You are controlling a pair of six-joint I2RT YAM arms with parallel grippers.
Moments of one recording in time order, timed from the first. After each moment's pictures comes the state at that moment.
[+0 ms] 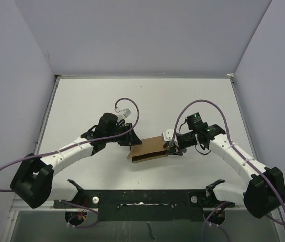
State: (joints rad) left arm -0.63 1.31 0.72 -0.02 0.41 -0.68; right arm 0.44 1.19 0.83 -0.72 -0.88 -1.14
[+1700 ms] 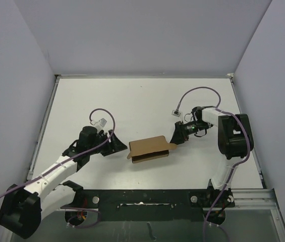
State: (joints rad) left arm -0.46 0.97 0.44 -0.09 0.36 -0.80; right arm 0.11 1.89 1.11 -0.94 -1.14 -0.72
